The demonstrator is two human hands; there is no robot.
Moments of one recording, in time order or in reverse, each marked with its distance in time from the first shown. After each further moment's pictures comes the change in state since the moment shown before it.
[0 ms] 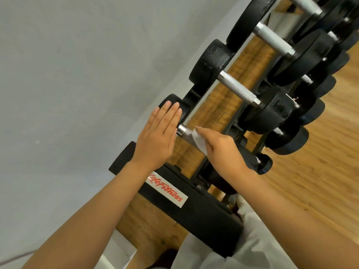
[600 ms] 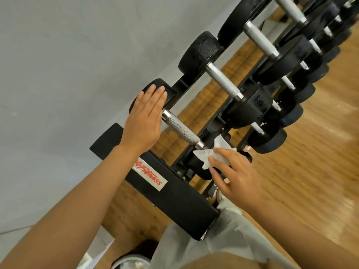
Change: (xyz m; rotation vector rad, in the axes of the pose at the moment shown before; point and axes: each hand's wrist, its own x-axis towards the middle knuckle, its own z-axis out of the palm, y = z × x) left_hand -0.001 0.017 0.004 -0.050 0.059 -0.149; right_hand -0.107 0.073 -0.022 -0.311 0.132 -0.322
